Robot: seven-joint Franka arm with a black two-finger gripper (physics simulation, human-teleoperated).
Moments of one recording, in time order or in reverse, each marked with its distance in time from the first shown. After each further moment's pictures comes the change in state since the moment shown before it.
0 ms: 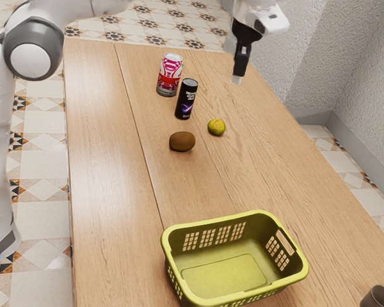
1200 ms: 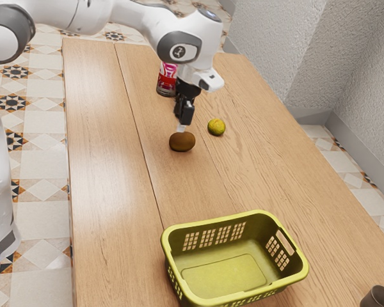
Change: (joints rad) arm 0.170 -0.254 0.081 -0.840 -0.133 0.419 -0.104
